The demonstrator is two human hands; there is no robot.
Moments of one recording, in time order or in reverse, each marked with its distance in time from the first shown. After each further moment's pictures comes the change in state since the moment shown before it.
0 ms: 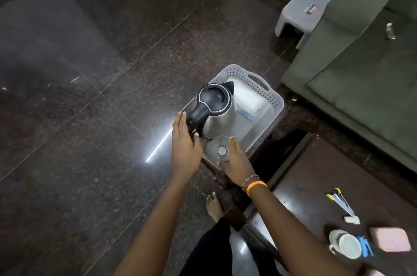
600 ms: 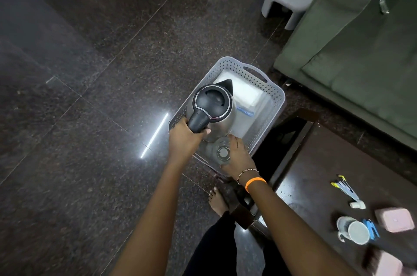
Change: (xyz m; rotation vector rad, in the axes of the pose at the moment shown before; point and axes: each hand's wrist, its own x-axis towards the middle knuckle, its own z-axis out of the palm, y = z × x) left_hand 0.078 -0.019 0.015 0.048 -0.212 -0.237; right_hand 0.044 0.012 0.019 -0.051 0.073 0.117
